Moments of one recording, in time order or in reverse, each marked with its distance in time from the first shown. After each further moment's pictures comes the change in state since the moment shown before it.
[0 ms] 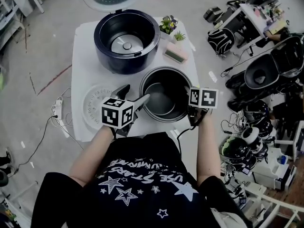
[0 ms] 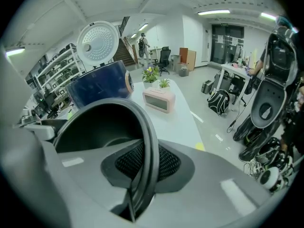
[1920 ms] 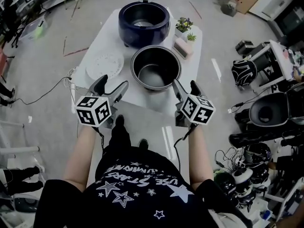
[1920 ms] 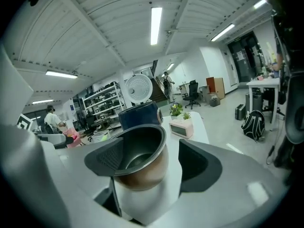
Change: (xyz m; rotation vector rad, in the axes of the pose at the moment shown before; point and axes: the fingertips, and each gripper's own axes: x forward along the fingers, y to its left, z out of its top) left arm -0.128 -0.116 -0.051 -0.041 -0.440 0.497; right arm -0.107 -0.001 -0.022 -0.122 -0.472 0.448
